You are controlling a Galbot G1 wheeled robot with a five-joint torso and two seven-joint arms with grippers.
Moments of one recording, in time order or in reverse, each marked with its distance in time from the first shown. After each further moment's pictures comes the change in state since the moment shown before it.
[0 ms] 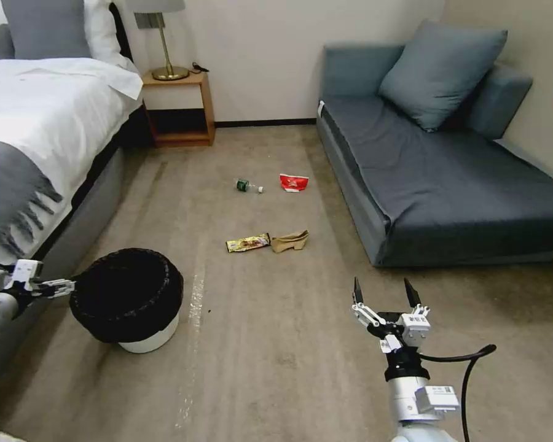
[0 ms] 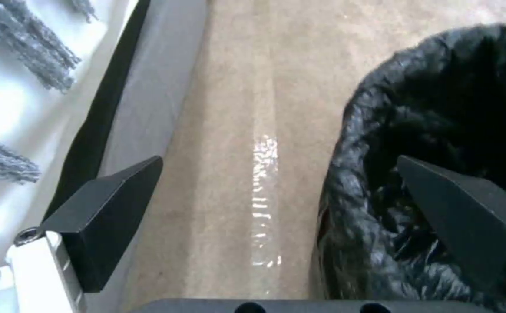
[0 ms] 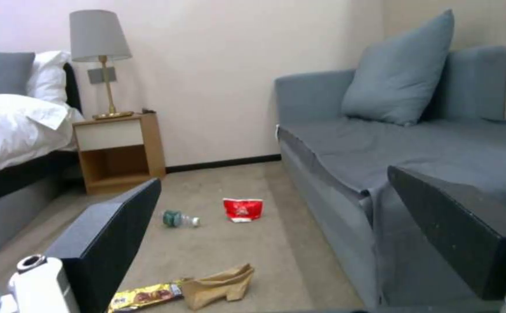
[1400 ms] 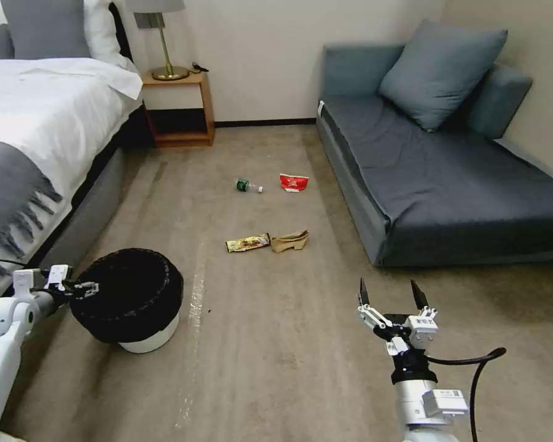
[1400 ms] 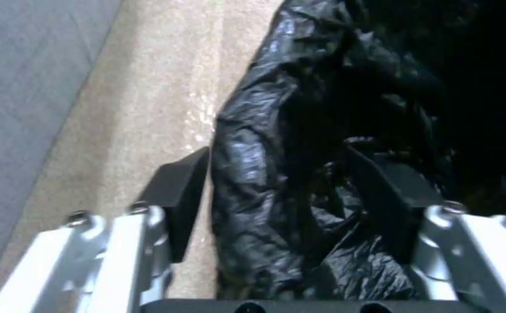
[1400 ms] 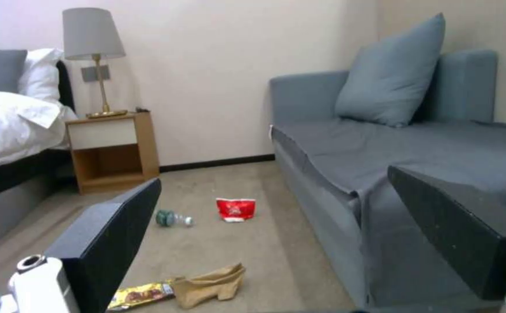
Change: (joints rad) left arm -0.214 -0.105 0.164 0.188 0.045 0.079 0.028; right arm -0.019 -0.009 0.016 0.022 0.005 -0.006 0.006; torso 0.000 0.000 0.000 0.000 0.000
